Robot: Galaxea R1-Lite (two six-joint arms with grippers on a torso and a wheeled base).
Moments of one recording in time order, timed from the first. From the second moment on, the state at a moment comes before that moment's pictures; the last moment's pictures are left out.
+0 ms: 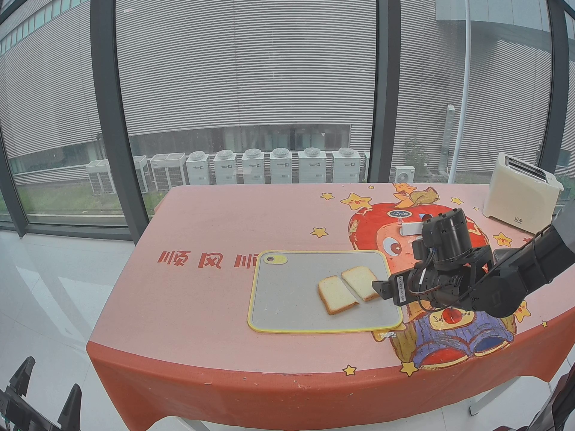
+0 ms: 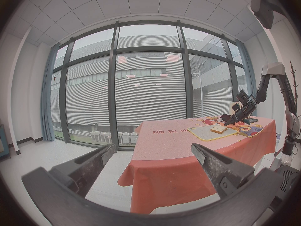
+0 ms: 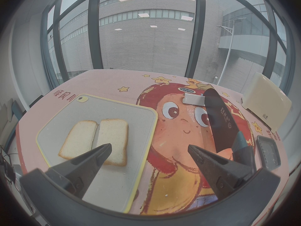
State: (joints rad) left arm -0.01 0.04 -0.02 0.00 -0.05 0.03; right arm 0.51 1.94 -0.82 -0.39 -0.27 0.14
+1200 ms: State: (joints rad) left arm -0.01 0.04 -0.02 0.00 -0.05 0.03; right arm 0.51 1.99 -0.82 -0.39 -0.26 0.15
